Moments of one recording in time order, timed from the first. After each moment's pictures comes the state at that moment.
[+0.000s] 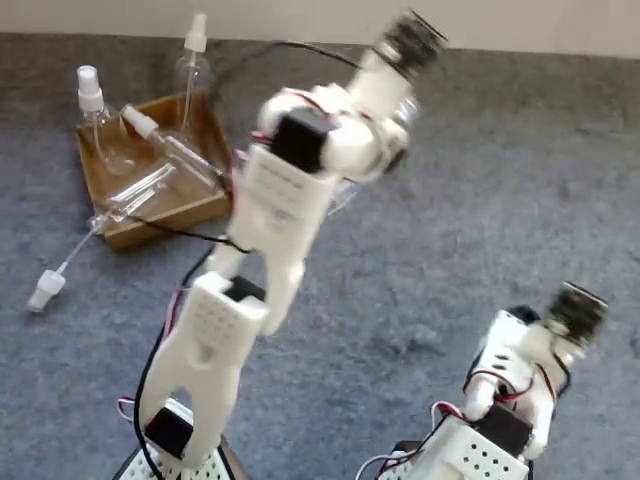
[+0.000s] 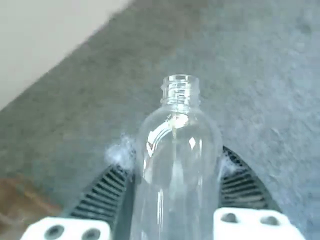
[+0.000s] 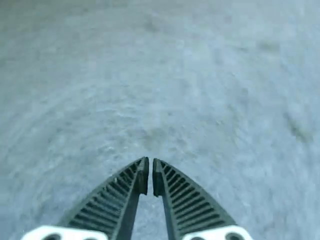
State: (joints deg) left arm 25.7 45.8 -92.9 100.0 -6.5; right arm 30.3 -105.0 95.6 49.5 5.3
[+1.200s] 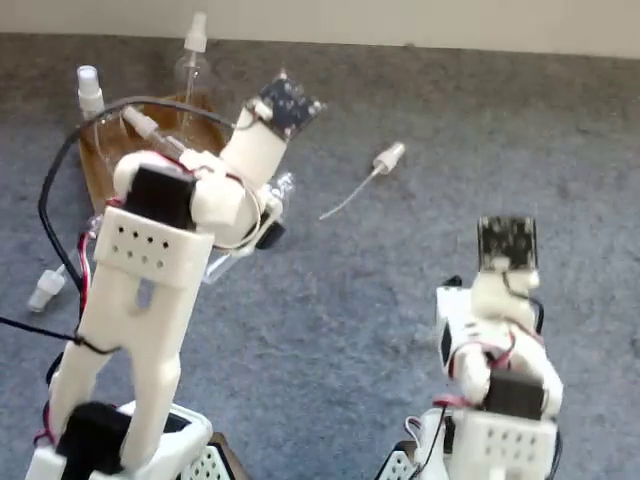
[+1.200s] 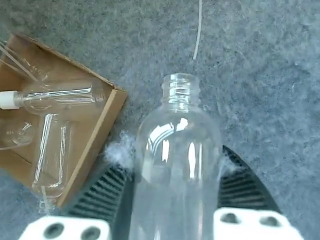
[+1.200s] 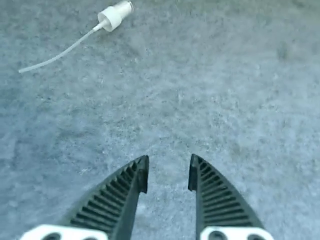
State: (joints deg) left arm 12.8 -20.2 -1.0 91.5 -16.7; right arm 4.7 -76.0 62.1 65.7 11.4
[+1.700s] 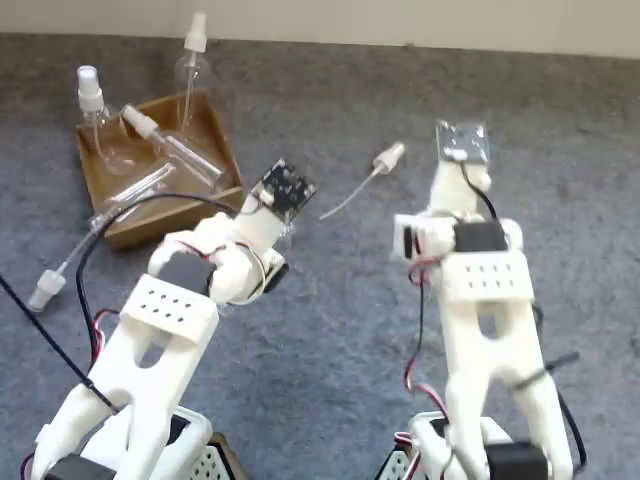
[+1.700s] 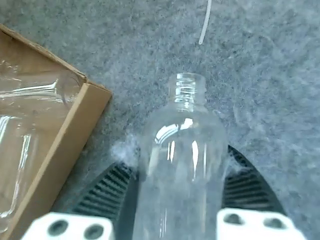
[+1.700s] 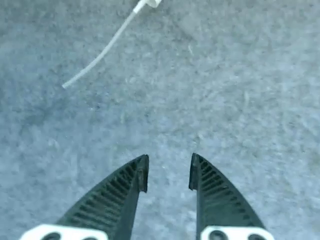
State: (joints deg) left arm 12.7 -35.7 49.7 49.0 -16.7; right arm -9.0 -26.6 30.0 65.7 -5.8
